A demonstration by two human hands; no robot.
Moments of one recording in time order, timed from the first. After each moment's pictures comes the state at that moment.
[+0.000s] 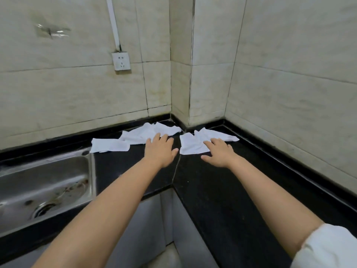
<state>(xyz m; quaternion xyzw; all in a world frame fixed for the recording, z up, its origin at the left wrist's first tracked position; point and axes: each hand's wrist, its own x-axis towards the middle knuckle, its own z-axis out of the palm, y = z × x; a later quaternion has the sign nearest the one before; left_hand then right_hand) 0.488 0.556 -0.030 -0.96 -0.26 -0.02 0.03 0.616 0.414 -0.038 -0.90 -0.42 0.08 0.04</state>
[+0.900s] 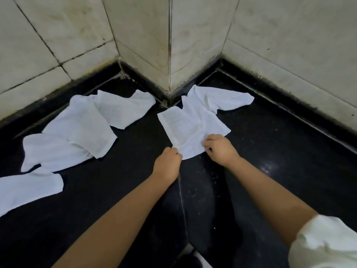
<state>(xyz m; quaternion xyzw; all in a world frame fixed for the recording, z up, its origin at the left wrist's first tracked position) 0.743 0.747 -0.252 -0.99 -0.04 0.13 -0.09 0.842 0.593 -0.259 -0.93 -0.33 0.11 0.11</state>
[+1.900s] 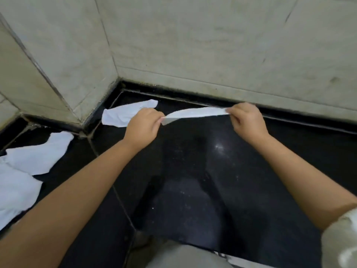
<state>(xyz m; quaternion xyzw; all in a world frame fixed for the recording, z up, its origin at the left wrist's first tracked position) 0.786 0.613 -0.111 -0.92 0.29 -0.16 -0.22 0.753 0.325 -0.101 -0.92 -0.17 -0.32 0.10</state>
